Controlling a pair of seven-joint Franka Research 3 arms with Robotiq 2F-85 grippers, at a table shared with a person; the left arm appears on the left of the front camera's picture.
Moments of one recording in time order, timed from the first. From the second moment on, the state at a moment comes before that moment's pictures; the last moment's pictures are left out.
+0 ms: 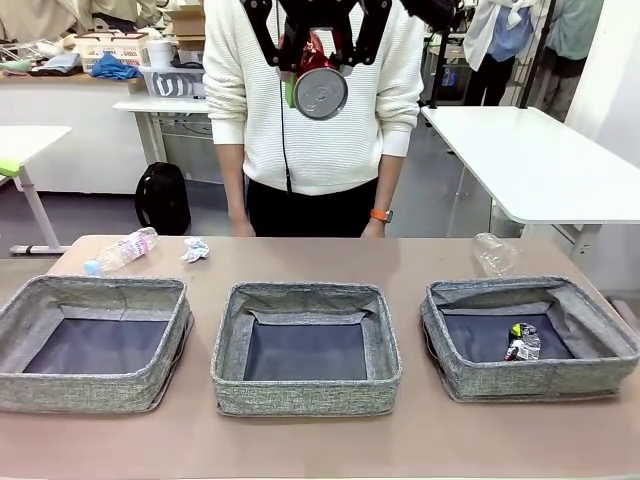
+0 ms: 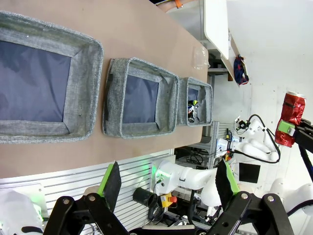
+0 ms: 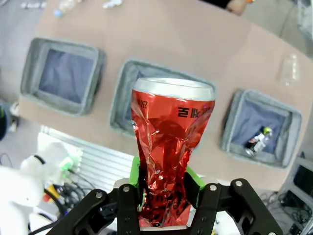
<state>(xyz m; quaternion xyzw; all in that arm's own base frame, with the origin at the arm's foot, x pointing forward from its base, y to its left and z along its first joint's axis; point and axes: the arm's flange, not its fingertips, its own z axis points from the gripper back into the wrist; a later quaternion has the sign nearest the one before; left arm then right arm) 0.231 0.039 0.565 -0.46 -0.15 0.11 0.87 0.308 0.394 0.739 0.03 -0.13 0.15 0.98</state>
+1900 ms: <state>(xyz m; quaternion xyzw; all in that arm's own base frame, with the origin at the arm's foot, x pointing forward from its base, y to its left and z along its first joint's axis) 0.231 0.039 0.565 -0.46 -0.15 0.11 0.87 0.308 0.394 0.739 0.03 -0.13 0.15 0.98</state>
